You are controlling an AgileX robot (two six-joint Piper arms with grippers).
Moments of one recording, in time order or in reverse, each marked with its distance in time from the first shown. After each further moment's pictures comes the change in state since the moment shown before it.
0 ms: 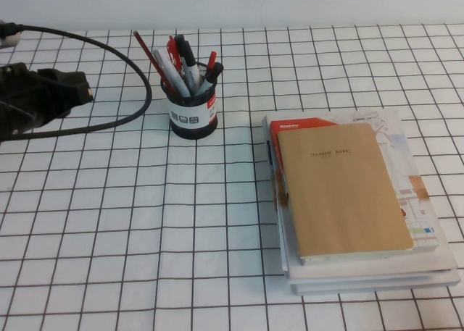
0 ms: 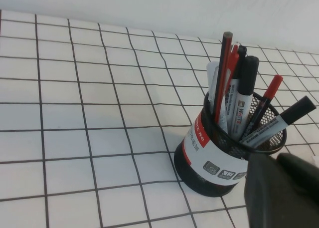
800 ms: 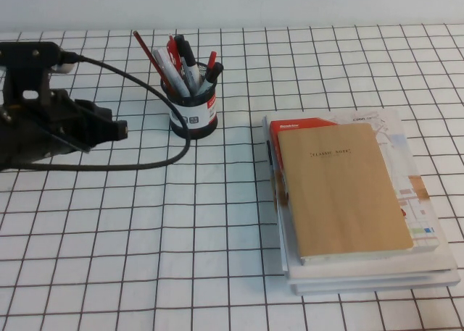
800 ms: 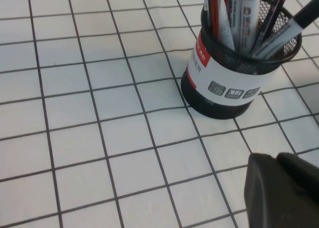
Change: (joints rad) right arm 0.000 0.000 0.000 0.000 0.000 0.000; left arm -0.163 -0.015 -0.002 0.764 -0.164 -0.666
